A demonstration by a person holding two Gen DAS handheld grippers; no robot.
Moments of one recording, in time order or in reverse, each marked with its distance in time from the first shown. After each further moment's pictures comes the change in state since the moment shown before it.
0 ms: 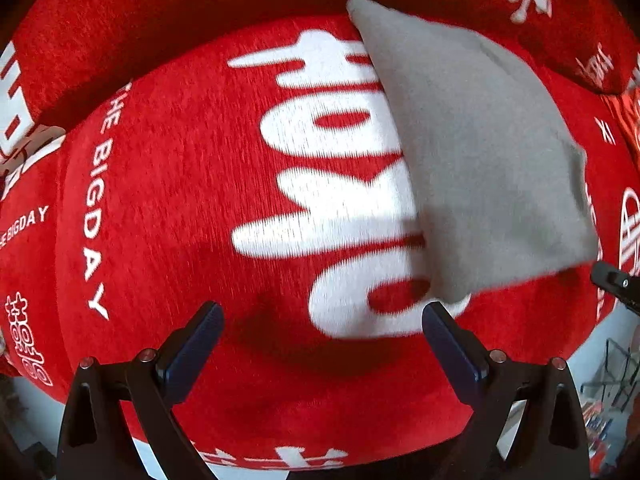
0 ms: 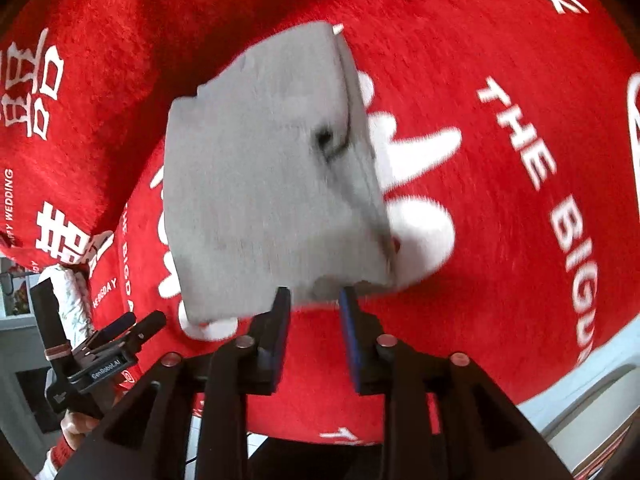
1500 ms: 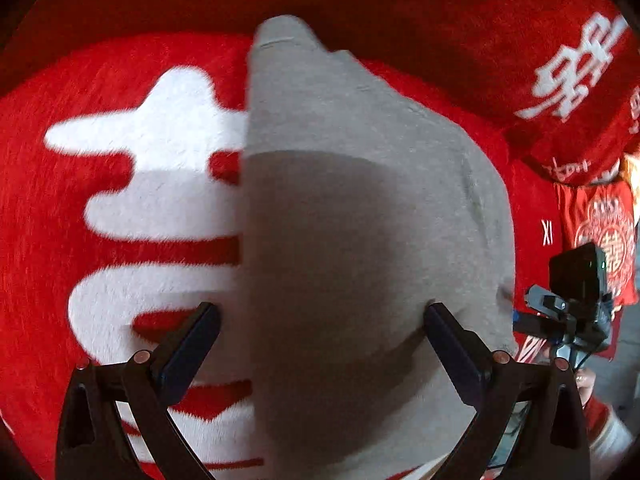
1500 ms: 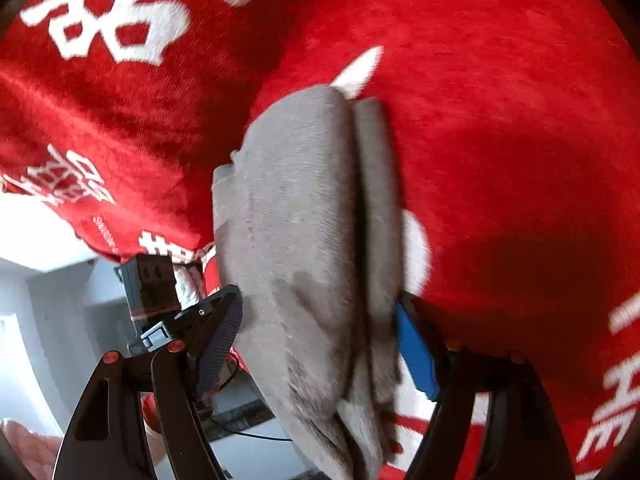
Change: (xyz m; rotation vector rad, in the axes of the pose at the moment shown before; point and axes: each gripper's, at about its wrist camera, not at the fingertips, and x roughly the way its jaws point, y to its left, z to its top) left arm 0.075 -0.040 0.162 -0.133 0.087 -0.420; right arm 0.071 -0.063 0.155 0.032 0.242 0.538
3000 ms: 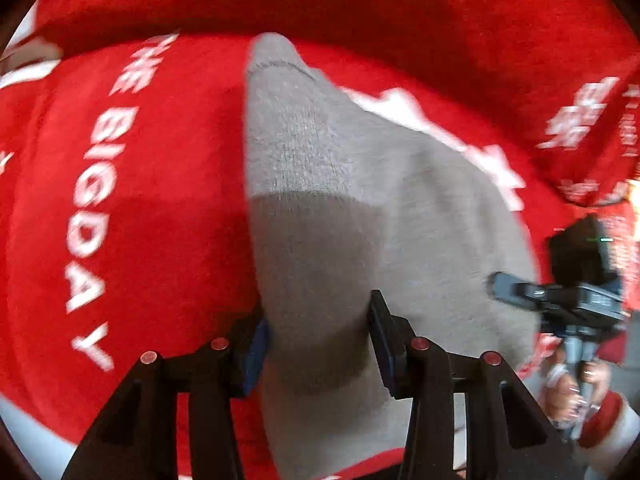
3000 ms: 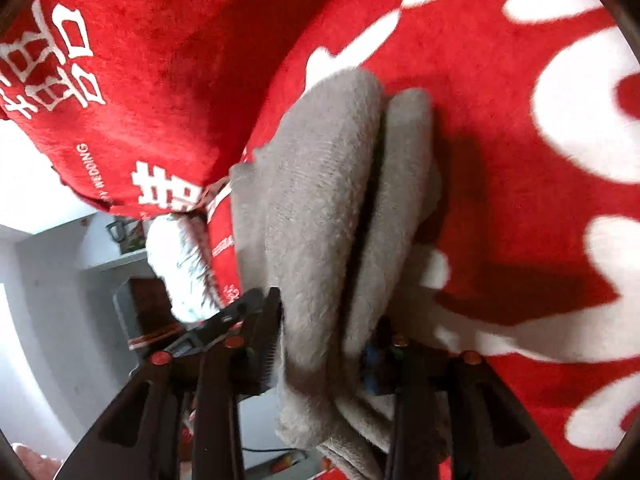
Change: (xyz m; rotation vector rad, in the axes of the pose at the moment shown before) left arm -0.115 0.145 -0.105 -0.124 -0.115 0.095; right arm 0.154 0.120 -0.079 -0.036 0.093 -0.034
